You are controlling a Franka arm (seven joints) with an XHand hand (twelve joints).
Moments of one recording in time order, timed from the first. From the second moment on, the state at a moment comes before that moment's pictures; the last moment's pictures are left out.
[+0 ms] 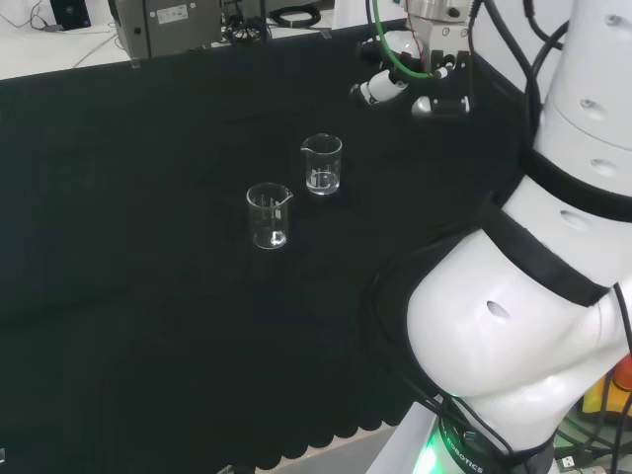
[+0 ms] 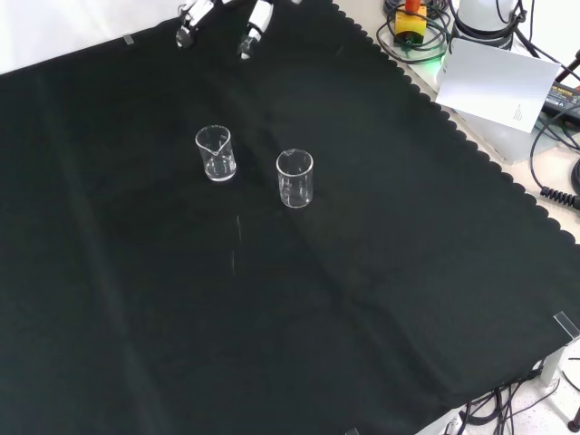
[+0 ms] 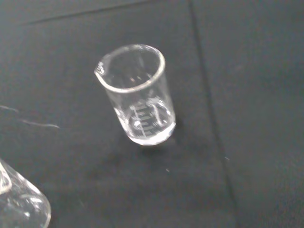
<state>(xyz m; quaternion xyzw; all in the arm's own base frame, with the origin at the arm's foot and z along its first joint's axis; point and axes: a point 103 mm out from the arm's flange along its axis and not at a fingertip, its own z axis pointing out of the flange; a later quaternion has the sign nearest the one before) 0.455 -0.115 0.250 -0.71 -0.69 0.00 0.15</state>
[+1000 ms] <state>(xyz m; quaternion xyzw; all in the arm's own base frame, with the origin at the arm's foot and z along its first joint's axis) 0.503 -0.128 0.112 -0.62 -0.73 -0.11 0.26</state>
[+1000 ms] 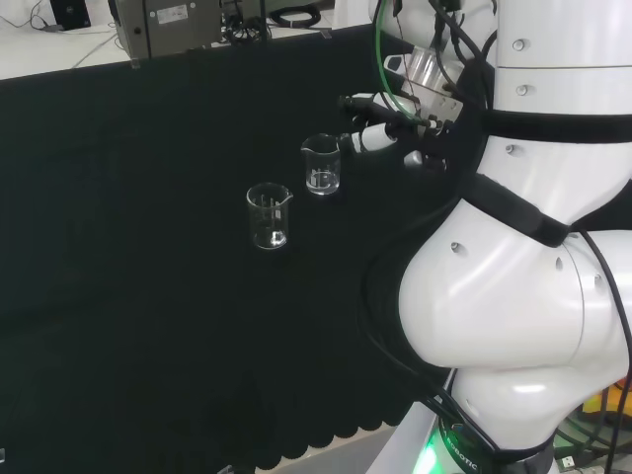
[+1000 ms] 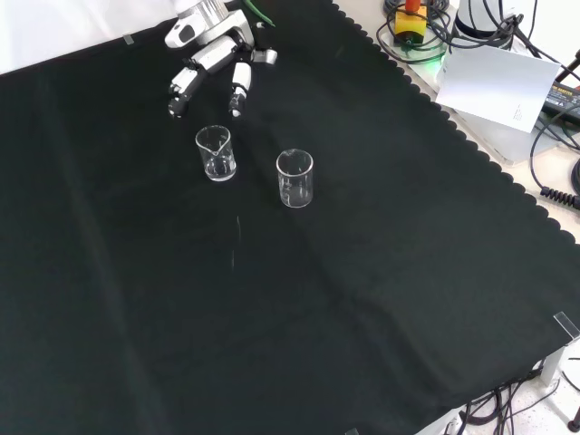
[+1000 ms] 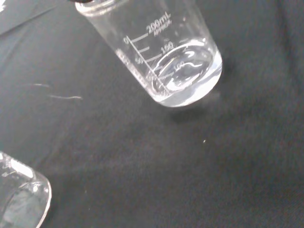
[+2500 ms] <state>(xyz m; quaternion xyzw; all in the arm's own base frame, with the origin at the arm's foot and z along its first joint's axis) 0.525 -0.092 0.053 -0.55 -0.75 -0.18 0.32</state>
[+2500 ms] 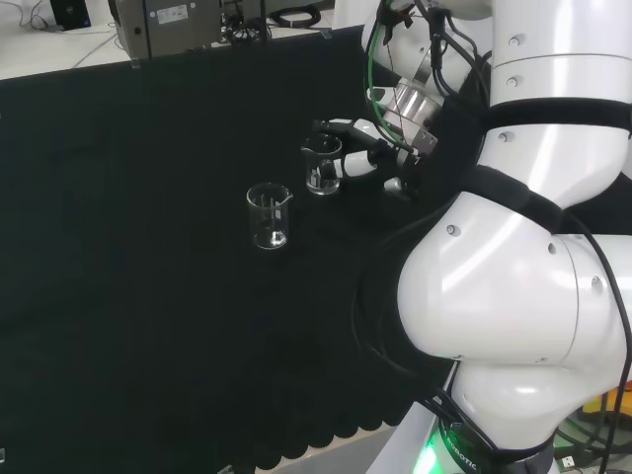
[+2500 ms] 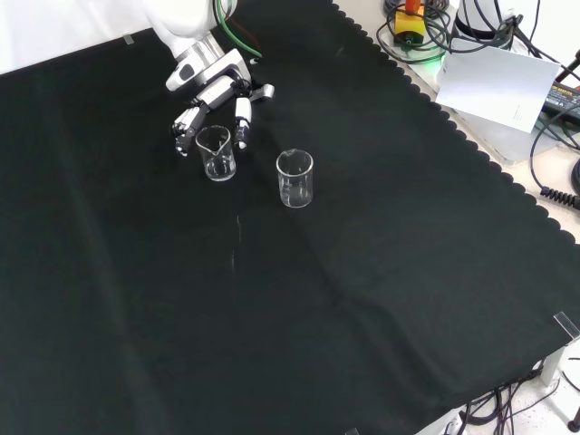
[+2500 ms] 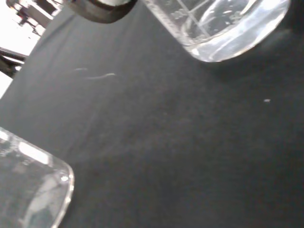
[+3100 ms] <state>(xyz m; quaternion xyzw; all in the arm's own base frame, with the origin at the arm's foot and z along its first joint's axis) 0.530 -0.078 0.047 -0.54 -0.74 -0.22 0.33</state>
